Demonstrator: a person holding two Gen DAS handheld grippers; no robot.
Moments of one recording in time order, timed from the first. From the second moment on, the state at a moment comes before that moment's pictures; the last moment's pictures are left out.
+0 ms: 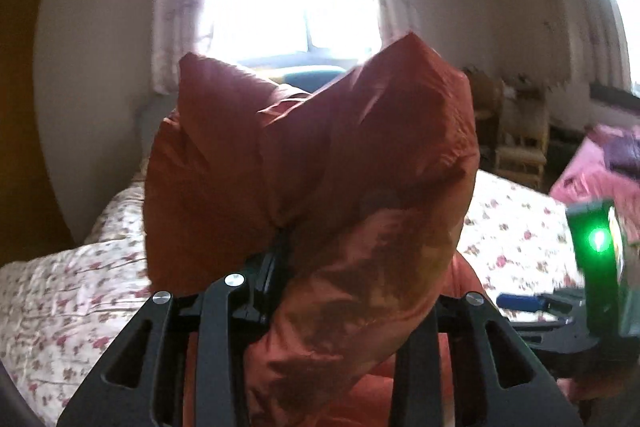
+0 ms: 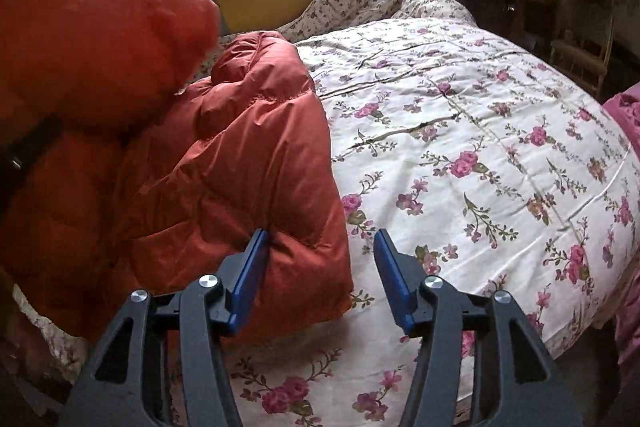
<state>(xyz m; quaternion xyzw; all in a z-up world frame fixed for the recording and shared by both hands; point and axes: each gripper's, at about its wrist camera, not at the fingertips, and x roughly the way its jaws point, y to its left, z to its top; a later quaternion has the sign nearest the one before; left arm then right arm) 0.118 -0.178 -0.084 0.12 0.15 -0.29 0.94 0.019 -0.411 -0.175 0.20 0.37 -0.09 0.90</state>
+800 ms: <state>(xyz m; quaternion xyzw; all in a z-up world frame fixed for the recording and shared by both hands) 0.115 -0.215 -0.136 0.21 0.19 -0.38 0.88 -0.025 -0.440 -0.100 0.30 0.26 -0.04 0.92</state>
